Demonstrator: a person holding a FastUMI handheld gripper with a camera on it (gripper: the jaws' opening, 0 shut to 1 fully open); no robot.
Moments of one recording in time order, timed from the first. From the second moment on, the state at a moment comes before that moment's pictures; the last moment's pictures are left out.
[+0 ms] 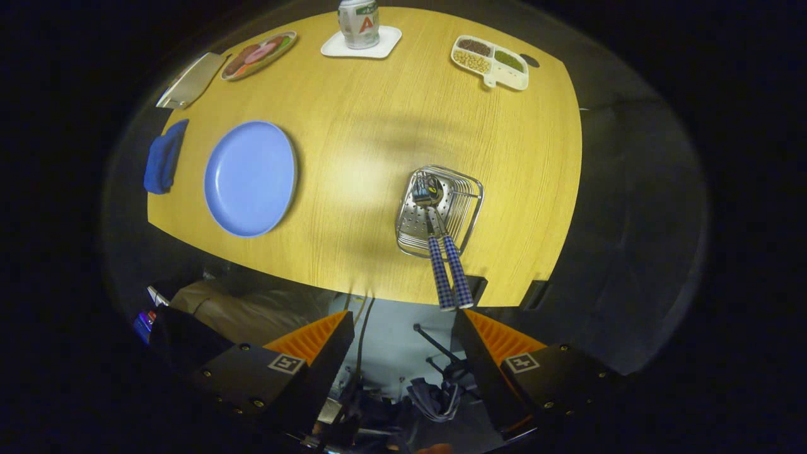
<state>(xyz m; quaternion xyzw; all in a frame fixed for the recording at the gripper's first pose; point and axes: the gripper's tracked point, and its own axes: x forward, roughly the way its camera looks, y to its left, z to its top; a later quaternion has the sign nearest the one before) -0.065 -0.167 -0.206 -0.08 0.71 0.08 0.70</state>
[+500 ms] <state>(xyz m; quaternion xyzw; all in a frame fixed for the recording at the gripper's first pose) -0.029 -0.028 -0.158 -0.09 0.35 0.11 0.93</state>
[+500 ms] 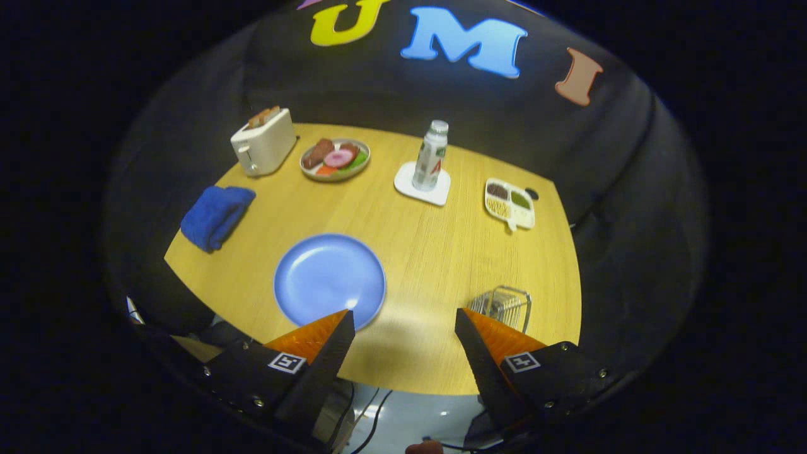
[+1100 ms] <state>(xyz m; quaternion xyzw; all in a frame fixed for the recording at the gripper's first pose) 0.000 0.021 -0.054 0.00 0.06 0.08 0.99</state>
